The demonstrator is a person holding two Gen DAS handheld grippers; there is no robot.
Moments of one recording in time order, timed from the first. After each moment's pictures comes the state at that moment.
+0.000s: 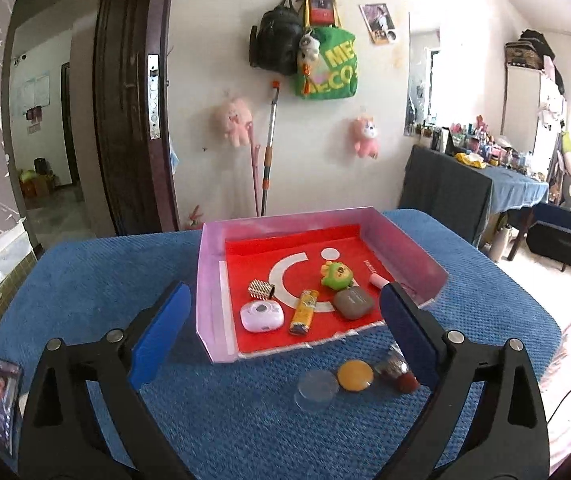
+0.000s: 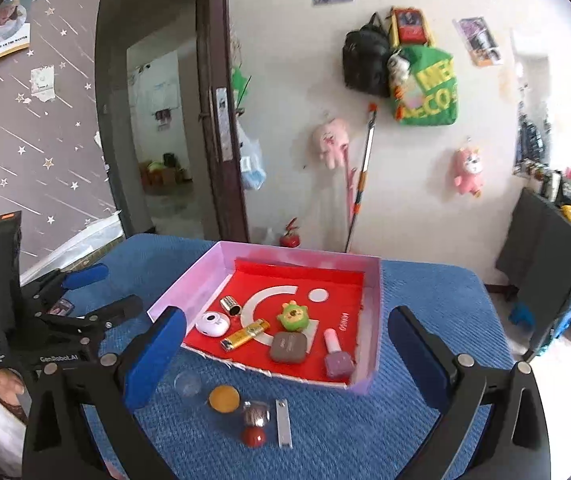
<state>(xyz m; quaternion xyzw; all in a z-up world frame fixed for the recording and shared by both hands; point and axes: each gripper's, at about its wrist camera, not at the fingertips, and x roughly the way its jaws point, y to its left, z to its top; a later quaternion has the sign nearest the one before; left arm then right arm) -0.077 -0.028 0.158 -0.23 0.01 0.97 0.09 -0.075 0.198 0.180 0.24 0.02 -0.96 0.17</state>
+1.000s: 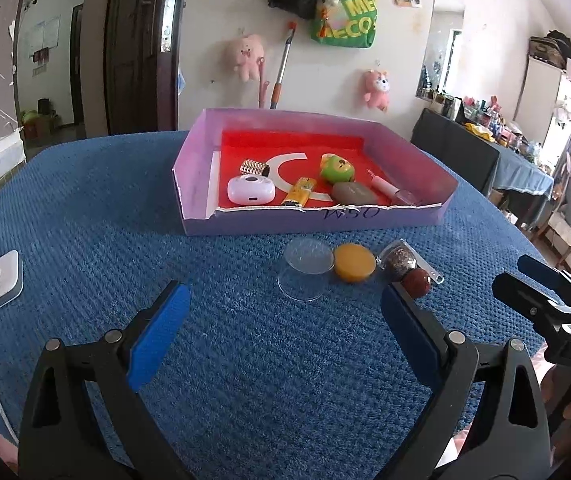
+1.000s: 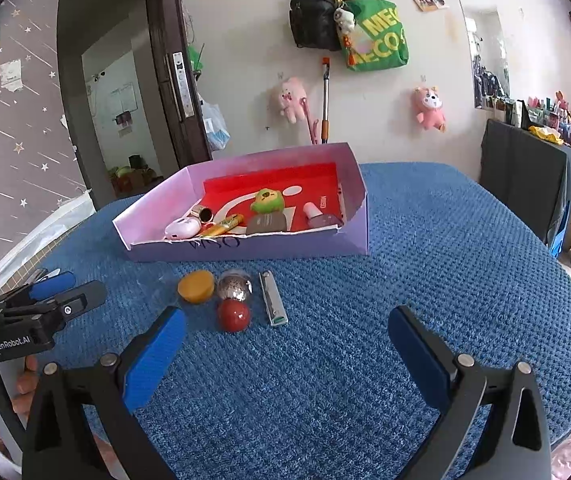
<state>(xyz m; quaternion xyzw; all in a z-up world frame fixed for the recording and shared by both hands) -0.052 -0.025 0.061 -0.32 -0.04 0.94 0.08 -0.027 0.210 0.034 0.28 -0.05 -0.95 0.12</state>
